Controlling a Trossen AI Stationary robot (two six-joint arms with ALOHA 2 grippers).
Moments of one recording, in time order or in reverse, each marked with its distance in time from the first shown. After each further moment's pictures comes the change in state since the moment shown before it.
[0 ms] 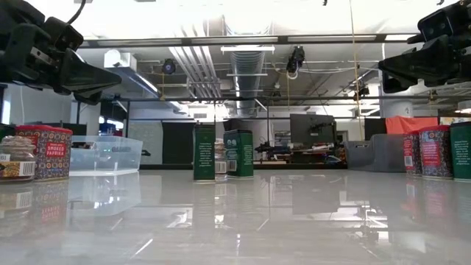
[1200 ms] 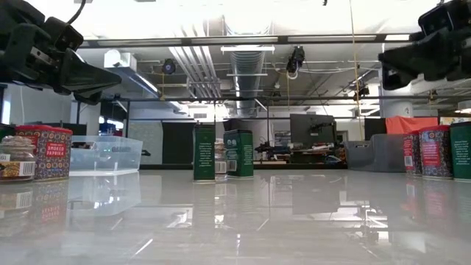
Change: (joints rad) left arm 0.000 0.000 0.000 0.000 0.000 0.000; right arm 0.000 0.000 0.000 0.082 -0.008 0.087
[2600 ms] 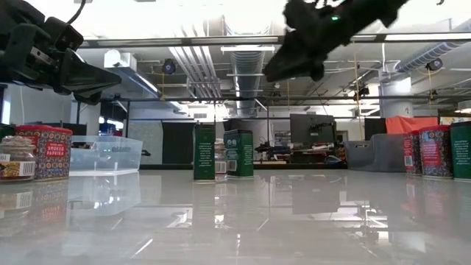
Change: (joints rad) left arm 0.000 0.000 0.000 0.000 0.000 0.000; right arm 0.083 1.315 0.876 -0.136 0.540 0.250
